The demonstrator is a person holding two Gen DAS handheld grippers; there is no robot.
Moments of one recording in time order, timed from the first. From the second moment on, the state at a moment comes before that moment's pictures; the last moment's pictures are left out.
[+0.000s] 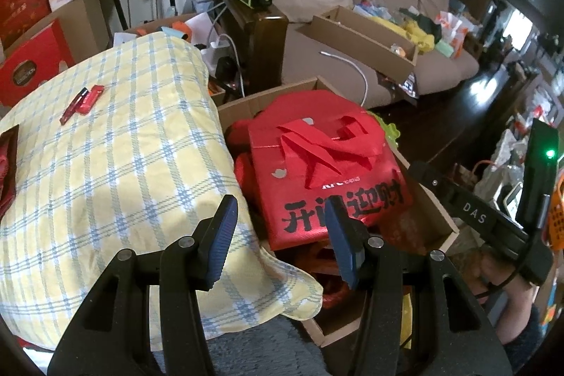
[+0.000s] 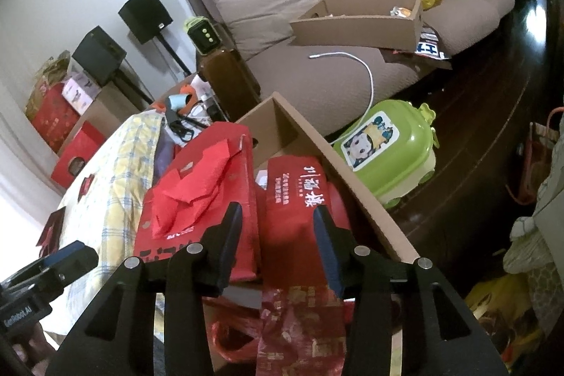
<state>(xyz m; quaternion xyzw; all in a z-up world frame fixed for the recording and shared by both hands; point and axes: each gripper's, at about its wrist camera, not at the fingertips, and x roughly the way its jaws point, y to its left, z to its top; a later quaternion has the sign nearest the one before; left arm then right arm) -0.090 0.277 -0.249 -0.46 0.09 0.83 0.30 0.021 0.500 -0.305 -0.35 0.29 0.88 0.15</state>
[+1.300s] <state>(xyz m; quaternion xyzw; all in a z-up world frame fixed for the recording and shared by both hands) -0.195 -0.026 -0.236 -0.42 -0.02 0.91 0.04 -0.189 0.240 -0.237 -0.41 -0.10 0.90 -0.14</state>
